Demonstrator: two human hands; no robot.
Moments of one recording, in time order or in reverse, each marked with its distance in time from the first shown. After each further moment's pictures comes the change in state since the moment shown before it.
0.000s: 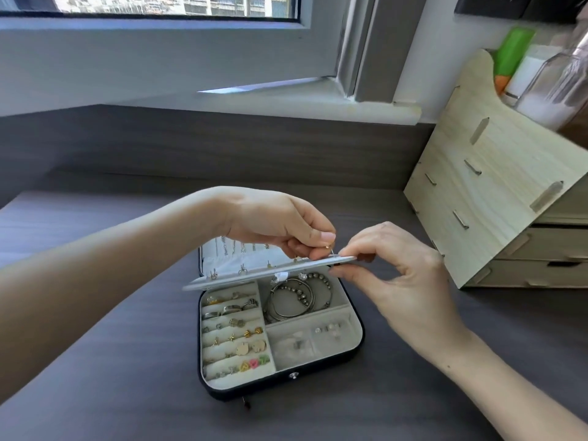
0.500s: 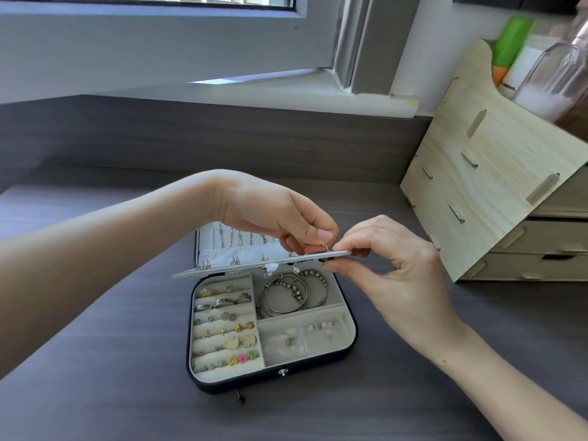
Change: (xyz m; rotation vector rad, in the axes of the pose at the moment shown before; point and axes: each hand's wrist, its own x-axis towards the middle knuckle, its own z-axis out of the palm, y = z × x) left_hand 0.005 -0.004 -0.003 0.050 0.008 -0.029; right_hand 0.000 0.000 0.000 0.001 -0.012 0.010
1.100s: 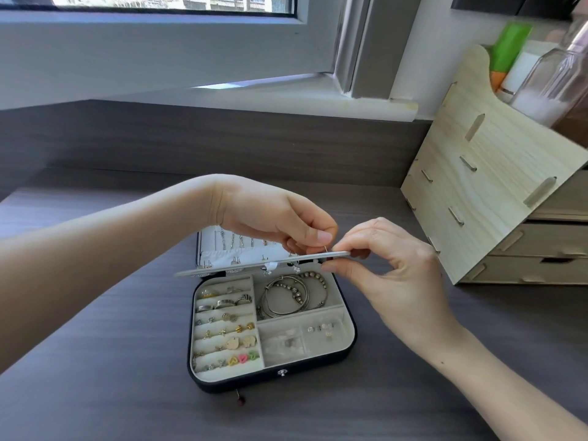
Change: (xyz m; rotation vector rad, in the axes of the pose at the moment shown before) left_hand -0.009 0.011 0.004 0.013 -0.050 0.061; right_hand 0.000 -0.003 0.000 0.003 0.001 0.035
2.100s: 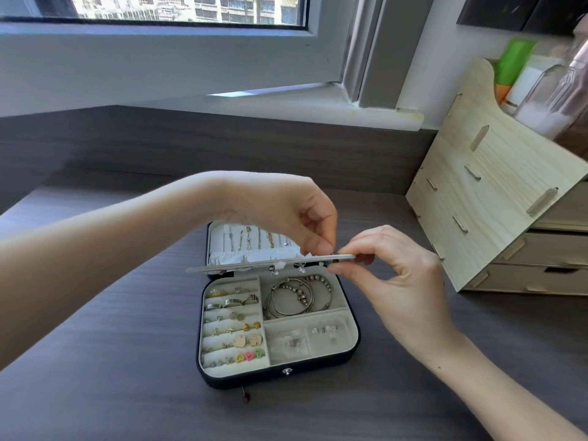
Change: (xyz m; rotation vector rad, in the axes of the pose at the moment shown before) left_hand -0.008 0.014 -0.002 0.268 0.216 0.044; right_hand -0.003 0.003 0.003 -0.009 0.051 -0.018
